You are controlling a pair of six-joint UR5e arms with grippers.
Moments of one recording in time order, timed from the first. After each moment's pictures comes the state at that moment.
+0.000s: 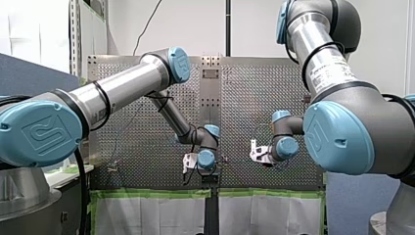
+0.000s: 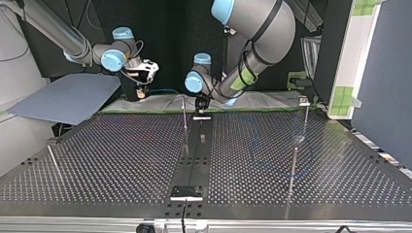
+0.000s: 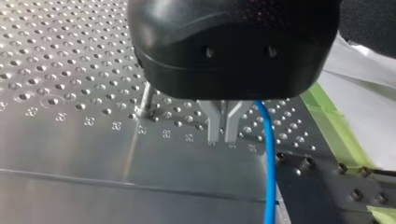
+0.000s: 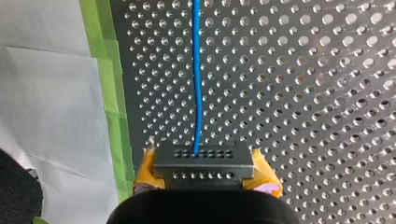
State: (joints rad) left arm -0.57 -2.65 -1.23 -2.73 -2.02 -1.65; right arm 1.88 -0.82 1.77 -0.55 1.46 1.59
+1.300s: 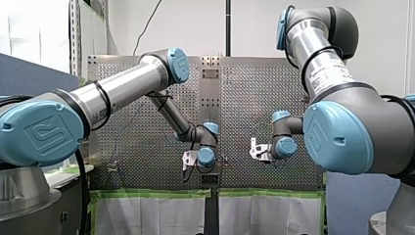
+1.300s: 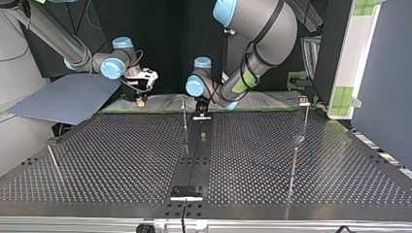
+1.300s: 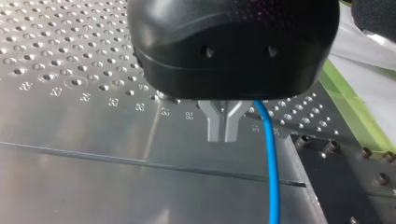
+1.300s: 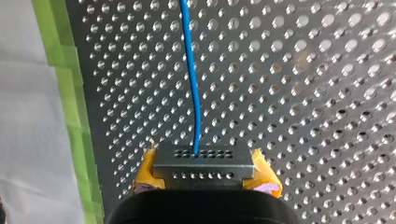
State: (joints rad) left arm -0.56 -2.65 -1.20 -2.74 -2.02 -1.65; right arm 1.87 -0.78 1.67 -0.55 1.43 1.59
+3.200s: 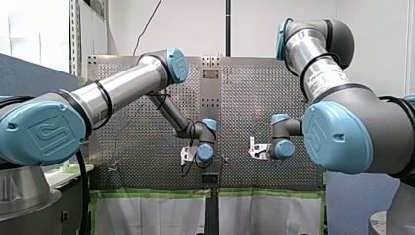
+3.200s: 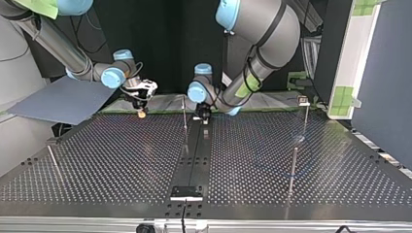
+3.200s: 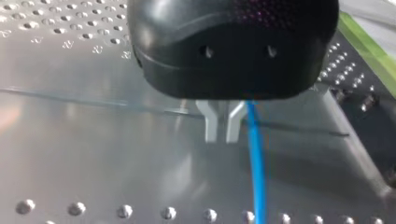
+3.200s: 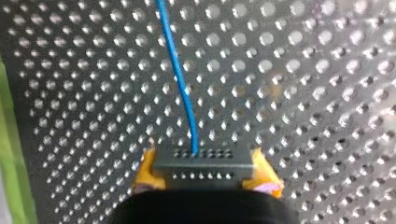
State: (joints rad) left arm -0.53 -2.65 -1.15 -2.74 -2.06 -1.61; right arm 1.86 -0.70 1.53 -0.59 1.37 1.58
